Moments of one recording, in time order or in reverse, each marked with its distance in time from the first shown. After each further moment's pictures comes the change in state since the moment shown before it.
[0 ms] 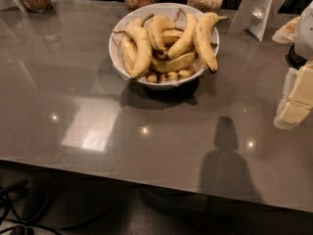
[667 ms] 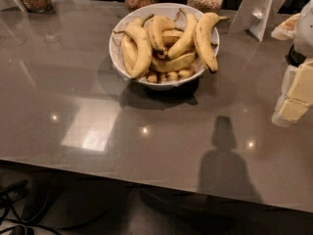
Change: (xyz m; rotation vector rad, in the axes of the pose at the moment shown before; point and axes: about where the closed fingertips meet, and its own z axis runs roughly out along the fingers) arm -0.005 -0.004 -0.002 0.019 -0.017 -0.010
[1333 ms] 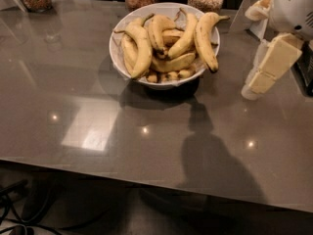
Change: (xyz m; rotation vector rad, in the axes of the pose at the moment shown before) arm -0.054 -0.032 0.001 0.006 -0.207 -0.020
